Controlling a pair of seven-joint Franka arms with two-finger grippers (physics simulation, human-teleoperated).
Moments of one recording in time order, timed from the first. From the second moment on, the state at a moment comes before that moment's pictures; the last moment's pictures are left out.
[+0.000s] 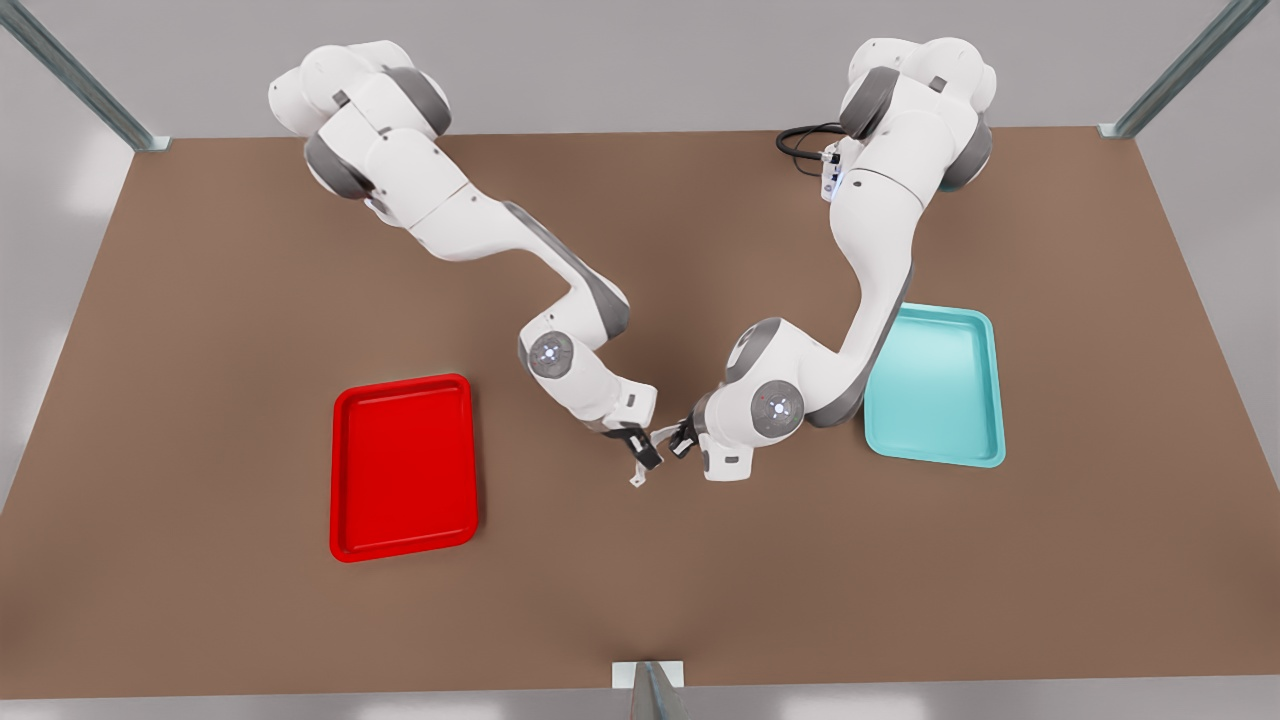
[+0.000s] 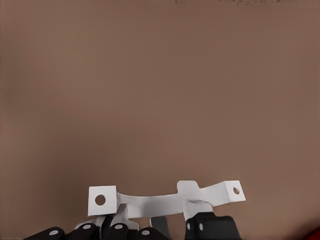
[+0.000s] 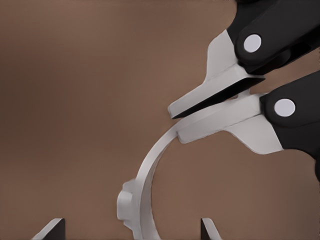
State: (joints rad) left arm -0.36 0.83 -0.27 -1.17 -0.17 1.93 -1.34; right arm 0.49 0.86 0.26 -1.42 0.12 2.64 -1.58
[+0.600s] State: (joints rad) left arm -0.31 0.78 -0.27 -1.16 -0.15 1.87 -1.42; right arm 0.48 0.88 0.25 -1.42 0.12 2.71 -1.64
